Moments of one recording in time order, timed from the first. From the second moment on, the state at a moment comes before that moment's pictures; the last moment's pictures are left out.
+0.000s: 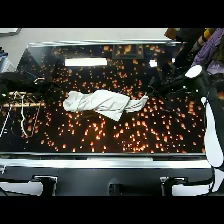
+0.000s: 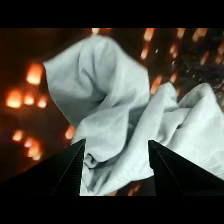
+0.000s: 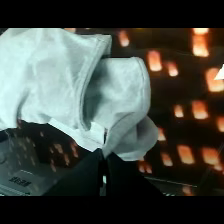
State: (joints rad) left arm 0.36 -1.60 1.50 -2.18 1.14 1.43; right arm -0.05 -1.61 1.53 -0.92 1.29 1.73
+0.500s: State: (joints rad) left arm 0.46 -1.42 1.31 -2.21 1.32 1.51; right arm -0.05 -1.56 1.53 -0.91 1.31 1.71
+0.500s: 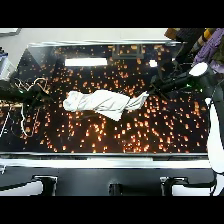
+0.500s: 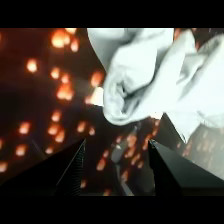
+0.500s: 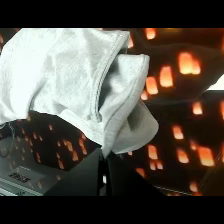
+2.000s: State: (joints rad) left arm -0.36 -1.74 1.20 -2.42 0.66 1.18; right arm -0.05 -1.56 1.53 -0.93 1.31 1.69
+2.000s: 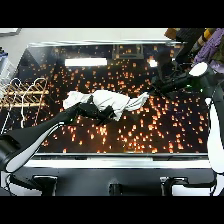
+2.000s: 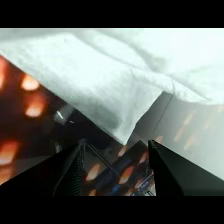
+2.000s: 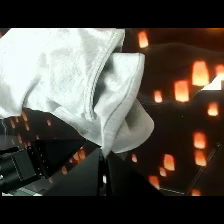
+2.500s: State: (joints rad) left arm -0.36 -1.77 1.21 -2.42 0.62 1.16; right arm -0.05 -1.56 1.53 -0.93 1.32 1.69
